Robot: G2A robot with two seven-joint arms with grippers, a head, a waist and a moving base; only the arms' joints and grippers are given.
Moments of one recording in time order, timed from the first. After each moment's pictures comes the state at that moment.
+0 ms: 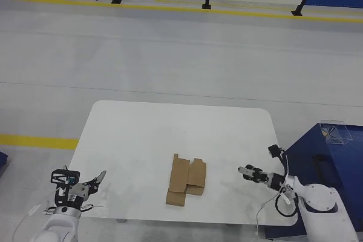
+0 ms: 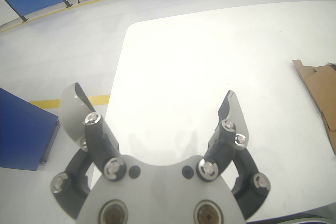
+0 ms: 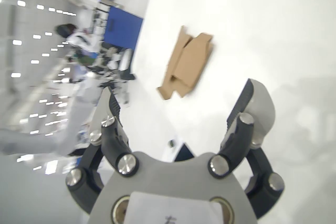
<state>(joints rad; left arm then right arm) 1.73 -1.15 -1.60 -1.80 1.33 0.00 0.00 -1.28 -1.10 1.64 -1.32 0.13 -0.40 1.25</state>
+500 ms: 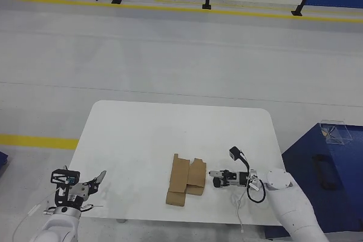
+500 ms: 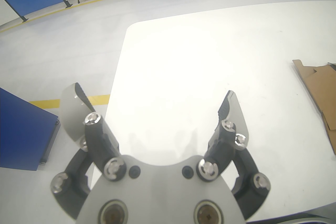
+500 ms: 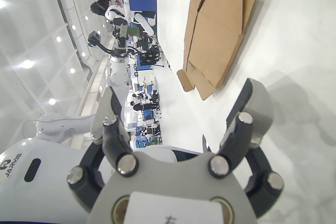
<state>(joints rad) 1.73 -1.15 -1.60 -1.80 1.33 0.00 0.00 -0.94 -1.19 1.22 -0.80 0.19 -0.49 1.27</state>
